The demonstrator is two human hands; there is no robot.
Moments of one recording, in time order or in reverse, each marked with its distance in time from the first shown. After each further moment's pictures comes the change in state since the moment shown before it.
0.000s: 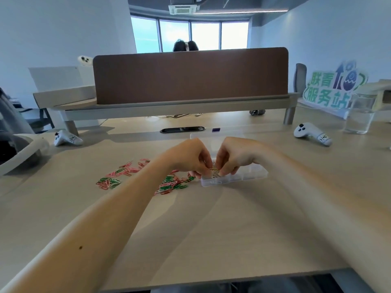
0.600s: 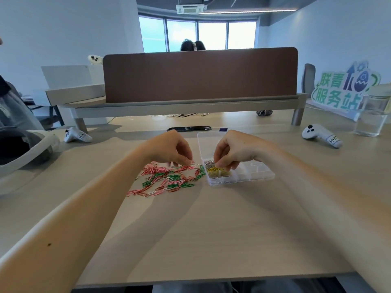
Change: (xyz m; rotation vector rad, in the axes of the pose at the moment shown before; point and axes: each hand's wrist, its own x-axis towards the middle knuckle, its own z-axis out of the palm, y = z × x) left_hand -0.028 -0.042 -0.040 0.063 0.058 -0.028; right_hand 0.001 -0.015 0.000 0.116 0.074 -0.082
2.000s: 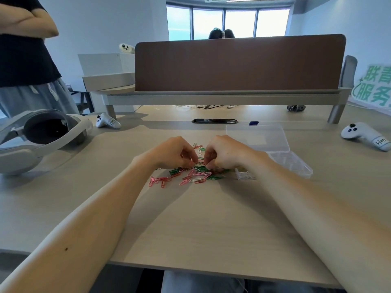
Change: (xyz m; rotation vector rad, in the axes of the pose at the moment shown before) left_hand -0.042 -0.051 0.014 0.098 0.134 -0.085; right_hand 0.051 -0.049 0.073 -0.377 0.042 -0.190
